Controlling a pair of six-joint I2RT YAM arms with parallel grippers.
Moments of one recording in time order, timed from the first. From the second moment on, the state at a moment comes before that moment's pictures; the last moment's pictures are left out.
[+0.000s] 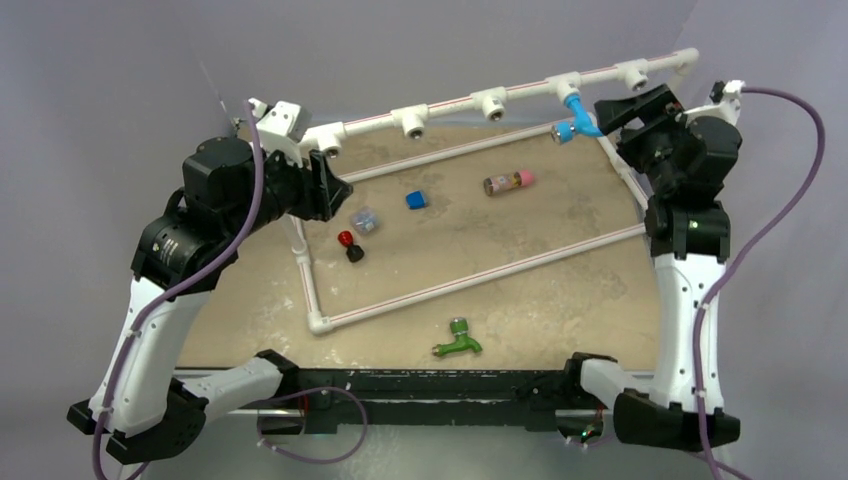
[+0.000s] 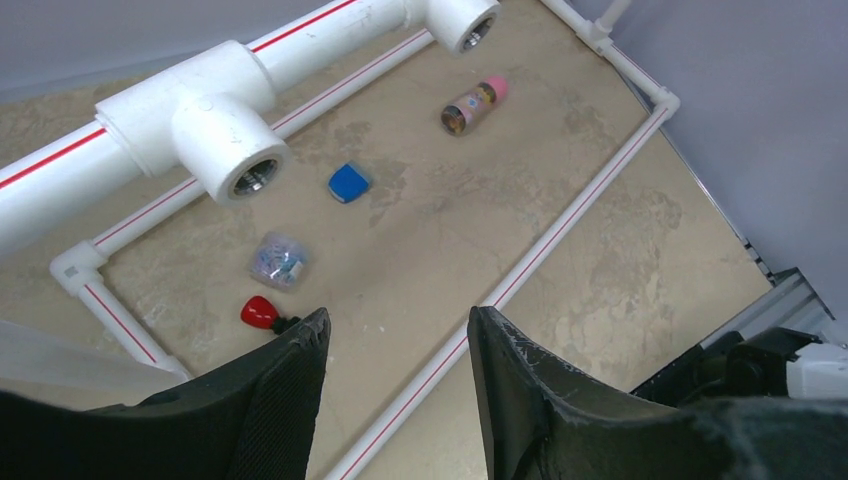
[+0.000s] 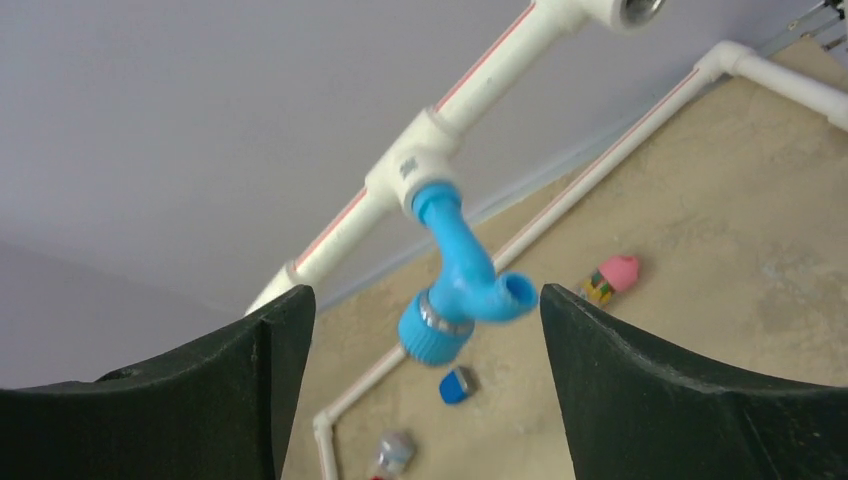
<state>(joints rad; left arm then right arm) -0.51 1.07 1.69 -0.94 0.04 -0.22 -0.14 1.13 1.50 -0.45 -0.11 0.77</state>
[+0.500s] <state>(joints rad) -0.51 1.04 1.66 -0.94 0.15 -0.22 0.39 0.91 1.11 -0.62 -0.19 0.78</state>
